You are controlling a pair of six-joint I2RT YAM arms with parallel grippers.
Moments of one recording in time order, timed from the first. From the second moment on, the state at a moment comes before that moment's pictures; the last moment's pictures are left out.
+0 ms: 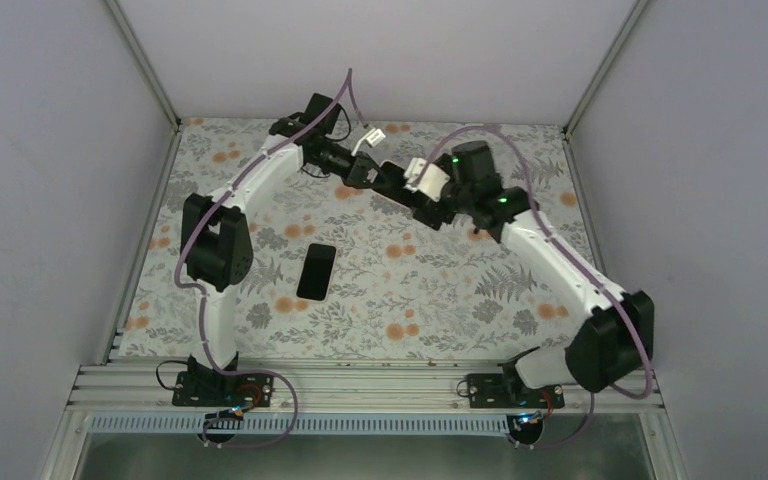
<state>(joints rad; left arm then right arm) -0.42 2.07 1.90 -0.84 1.07 0.20 0.50 1.42 1.20 -0.46 -0.08 -0.74</state>
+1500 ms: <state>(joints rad) -0.48 1.73 1.58 -0.88 0.97 0.73 0.14 1.60 1.38 -1.16 -0.98 -1.20</state>
